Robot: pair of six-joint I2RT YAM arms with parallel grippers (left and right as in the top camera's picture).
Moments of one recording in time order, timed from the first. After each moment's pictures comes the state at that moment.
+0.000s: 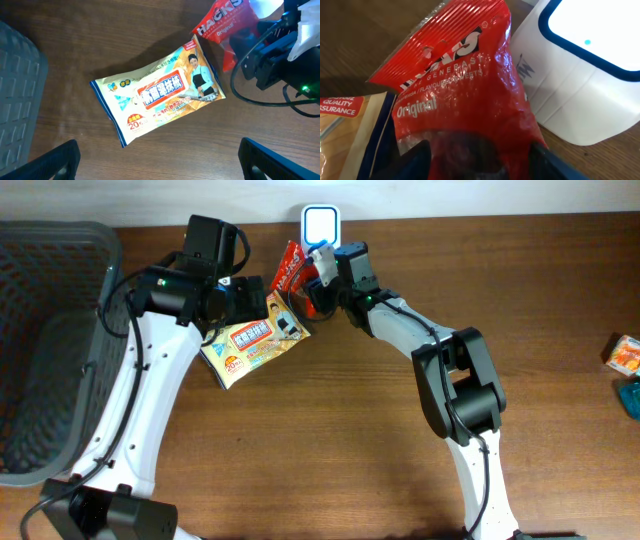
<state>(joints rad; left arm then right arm) -0.25 1.70 1.75 -1.12 -0.15 -0.36 0.39 2.39 1.72 0.02 -0.21 -0.17</state>
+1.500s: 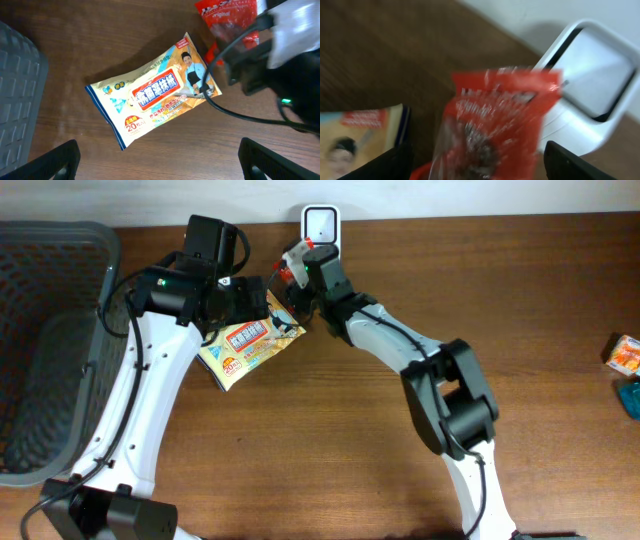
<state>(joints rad) -0.25 1.70 1.75 -1.12 -0.15 -0.36 0.51 2.33 1.73 0.01 0.05 -0.24</state>
